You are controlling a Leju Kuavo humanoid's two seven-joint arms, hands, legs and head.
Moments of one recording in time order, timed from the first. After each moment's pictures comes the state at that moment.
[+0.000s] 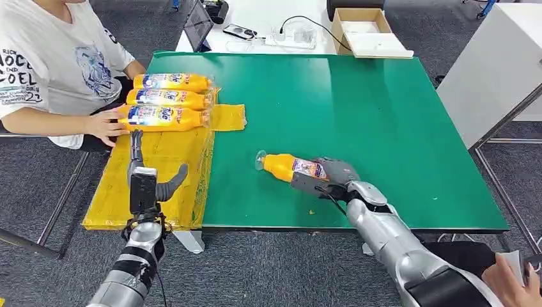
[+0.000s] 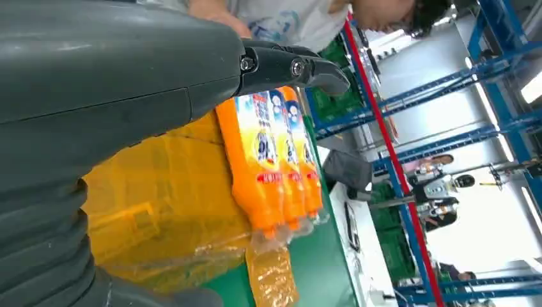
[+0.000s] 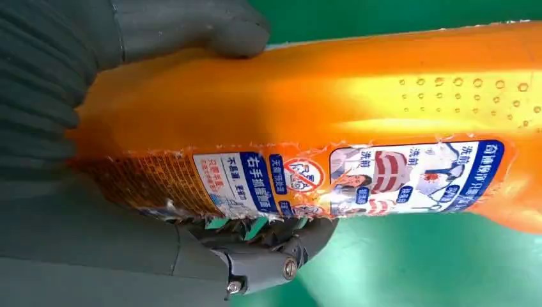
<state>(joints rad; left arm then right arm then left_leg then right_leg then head) -0.37 -0.13 -0.10 -0.95 -0.21 0.56 -0.70 -0.67 -0.08 0.53 -0.54 0.65 0.03 -0.14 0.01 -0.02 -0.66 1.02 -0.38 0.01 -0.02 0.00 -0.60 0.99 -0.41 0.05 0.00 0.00</state>
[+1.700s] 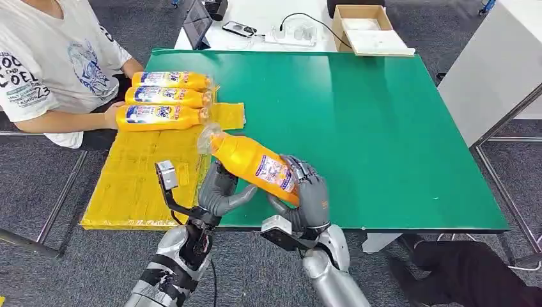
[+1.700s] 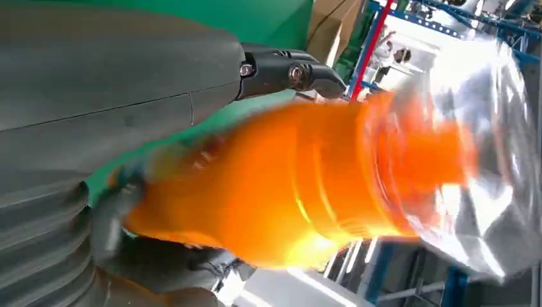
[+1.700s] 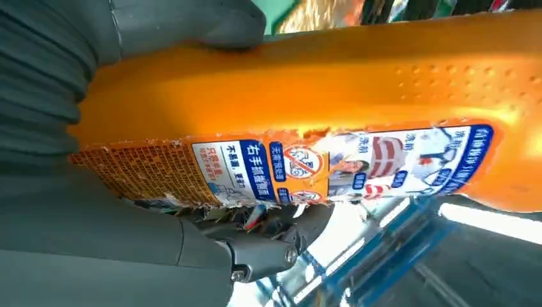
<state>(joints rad) -0.31 -0.27 -0.28 -1.08 0.34 -0.37 -0.43 -0.22 0.21 0.28 -1.08 0.60 -0.60 -0.70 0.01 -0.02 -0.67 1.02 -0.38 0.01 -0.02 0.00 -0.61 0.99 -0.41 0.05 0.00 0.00</state>
